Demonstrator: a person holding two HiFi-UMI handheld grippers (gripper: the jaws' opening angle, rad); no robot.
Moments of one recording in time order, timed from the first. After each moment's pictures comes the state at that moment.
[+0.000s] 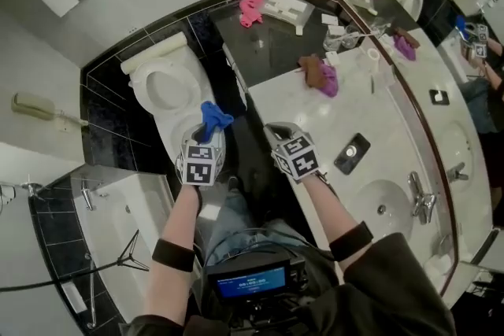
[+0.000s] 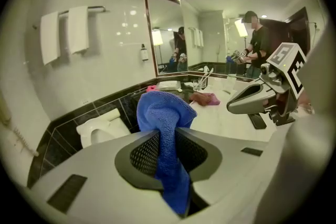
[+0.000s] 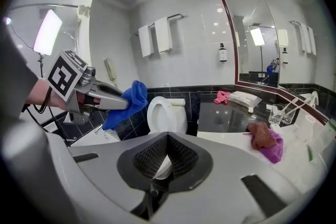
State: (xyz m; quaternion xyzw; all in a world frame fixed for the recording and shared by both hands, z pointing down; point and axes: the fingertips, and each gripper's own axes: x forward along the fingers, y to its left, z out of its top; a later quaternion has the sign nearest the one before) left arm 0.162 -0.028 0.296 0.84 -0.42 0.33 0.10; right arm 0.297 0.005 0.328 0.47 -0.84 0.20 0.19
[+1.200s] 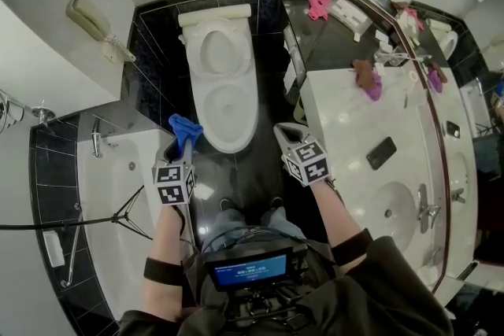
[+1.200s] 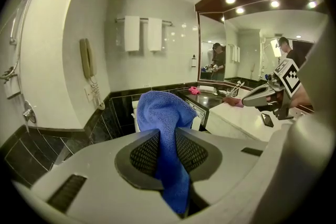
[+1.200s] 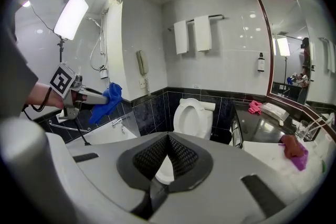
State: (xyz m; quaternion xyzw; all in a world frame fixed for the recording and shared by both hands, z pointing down) left arm -0.170 0.108 0.279 0.76 -0.59 0.24 0.16; right arm 0.089 0.078 0.292 0.40 -0.87 0.15 0.22
